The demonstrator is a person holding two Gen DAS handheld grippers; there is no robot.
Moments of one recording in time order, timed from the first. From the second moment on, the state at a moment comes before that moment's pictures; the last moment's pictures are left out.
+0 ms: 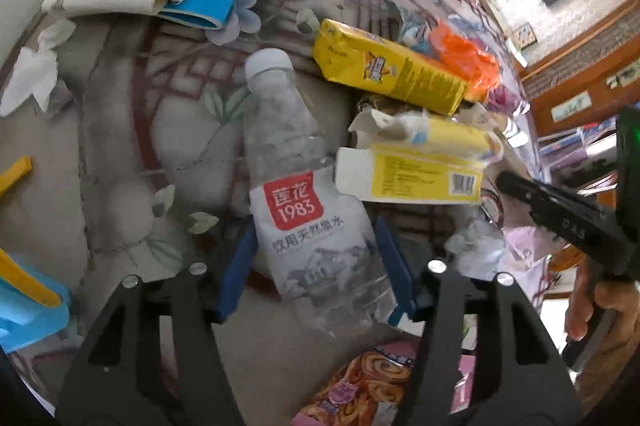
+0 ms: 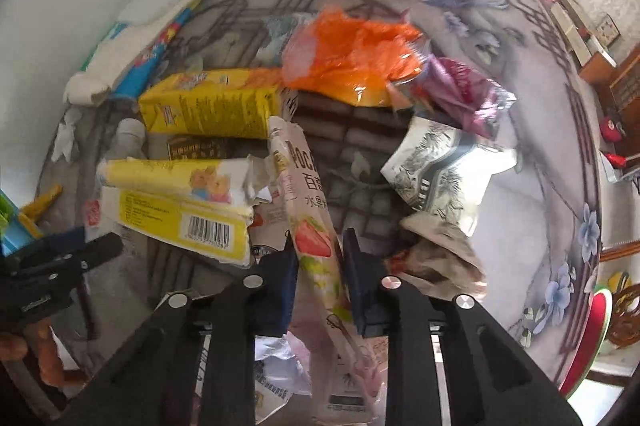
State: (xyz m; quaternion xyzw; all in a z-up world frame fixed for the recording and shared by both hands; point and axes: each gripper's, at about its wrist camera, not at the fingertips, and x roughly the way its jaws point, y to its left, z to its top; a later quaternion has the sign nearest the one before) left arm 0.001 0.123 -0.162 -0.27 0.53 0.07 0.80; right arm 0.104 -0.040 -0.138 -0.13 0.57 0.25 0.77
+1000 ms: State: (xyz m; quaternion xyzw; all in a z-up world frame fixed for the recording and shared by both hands) left arm 0.006 0.053 -0.071 -0.16 0.43 0.07 0.88; right arm 0.047 -0.163 -0.032 0.03 0.44 0.25 0.87
